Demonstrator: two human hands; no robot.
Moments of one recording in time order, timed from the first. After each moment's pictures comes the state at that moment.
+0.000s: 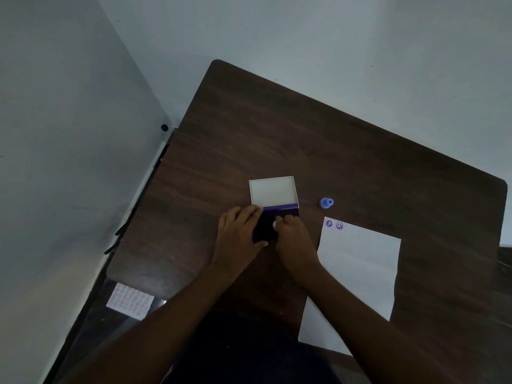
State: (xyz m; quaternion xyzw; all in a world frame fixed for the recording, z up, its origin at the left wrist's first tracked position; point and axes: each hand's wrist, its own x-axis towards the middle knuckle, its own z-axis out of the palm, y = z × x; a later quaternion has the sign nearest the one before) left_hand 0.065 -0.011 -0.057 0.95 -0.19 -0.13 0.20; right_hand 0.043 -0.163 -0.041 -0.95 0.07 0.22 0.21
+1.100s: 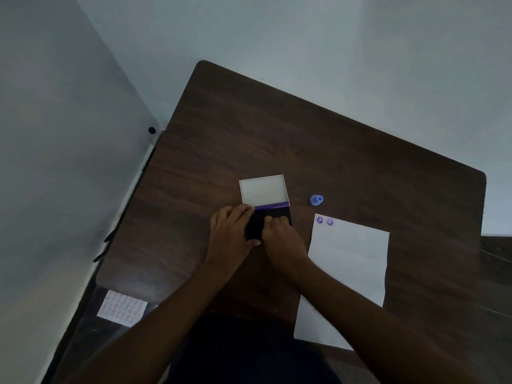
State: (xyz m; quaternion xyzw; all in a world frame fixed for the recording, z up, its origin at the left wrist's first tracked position) left_hand 0.069 -0.015 -0.052 0.95 -0.18 -0.14 0.20; right_hand 0.041 -0.156 -0.035 -0.97 -0.06 0.21 0.09
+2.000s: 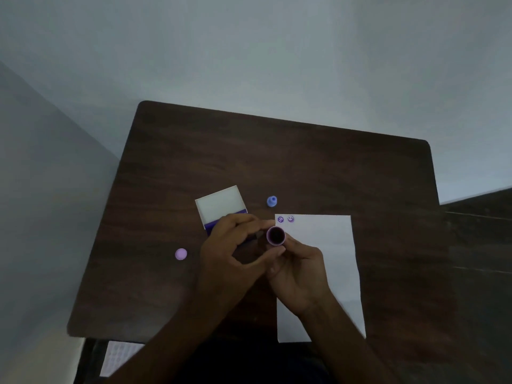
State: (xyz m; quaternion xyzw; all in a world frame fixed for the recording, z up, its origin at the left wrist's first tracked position) left_hand 0.026 -0.083 0.094 0.87 -0.20 -0.05 0.45; right_hand -0.028 -0.202 0.090 -0.03 0.32 0.04 0.95
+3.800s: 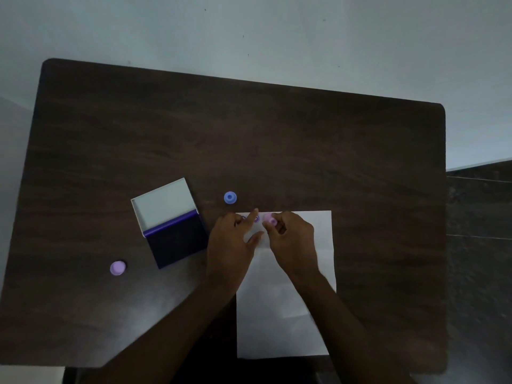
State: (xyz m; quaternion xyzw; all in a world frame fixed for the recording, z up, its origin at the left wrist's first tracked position) left_hand 0.035 -0.204 -0.083 0.93 -0.17 -0.27 0.19; right_hand -0.010 -0.329 -0.061 -0.84 0.38 0.11 0.37
